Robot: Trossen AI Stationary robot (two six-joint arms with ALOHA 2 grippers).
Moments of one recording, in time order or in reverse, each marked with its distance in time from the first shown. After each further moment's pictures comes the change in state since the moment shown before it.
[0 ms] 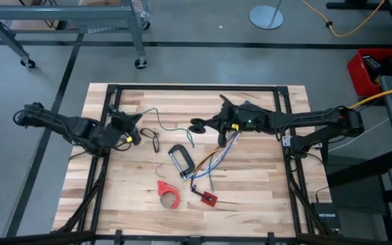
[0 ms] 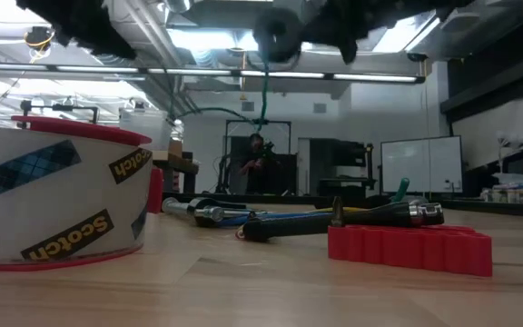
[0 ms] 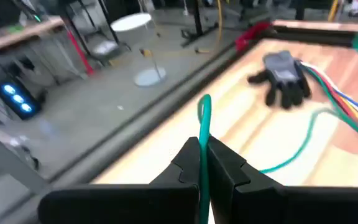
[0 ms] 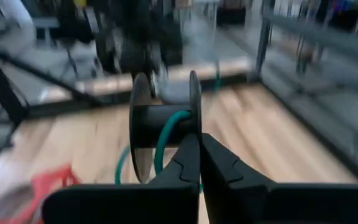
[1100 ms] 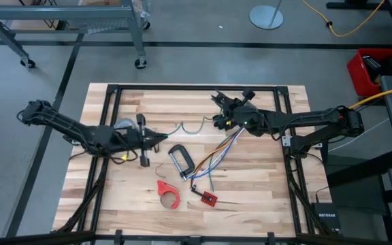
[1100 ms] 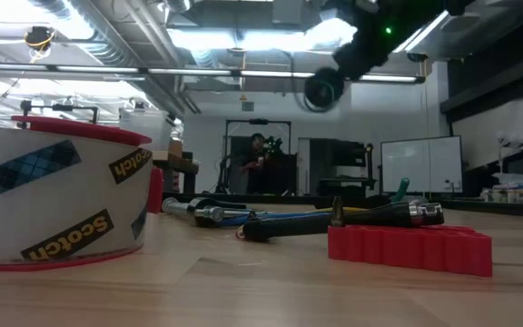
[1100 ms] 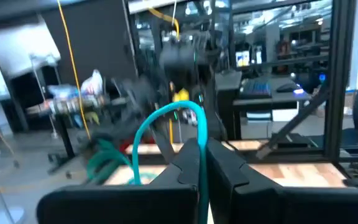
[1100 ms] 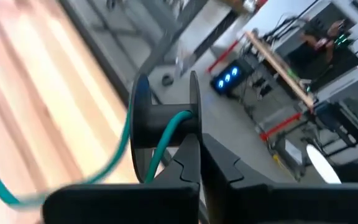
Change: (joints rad) left arm -0.047 0.175 -0.034 1.076 0.469 0.678; right arm 0.000 0.000 0.000 -0.391 0.817 -0.299
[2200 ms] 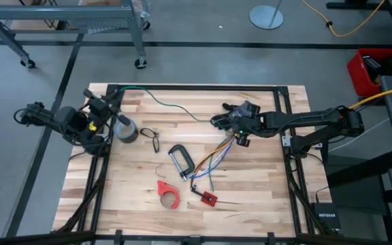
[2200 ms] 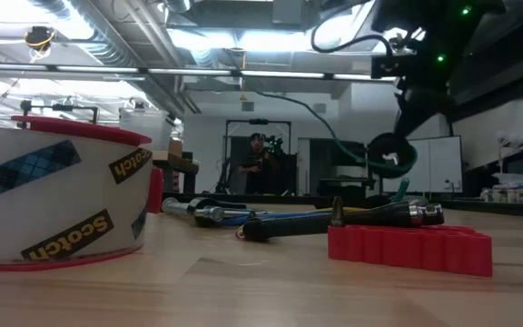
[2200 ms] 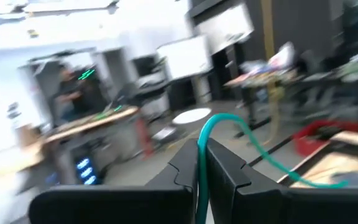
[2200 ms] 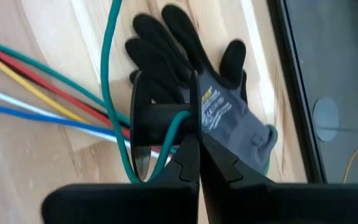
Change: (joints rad) left arm -0.005 -0.328 0.010 -0.004 -0.896 0.498; right arm 0.000 0.000 0.000 -0.679 -0.379 0.302
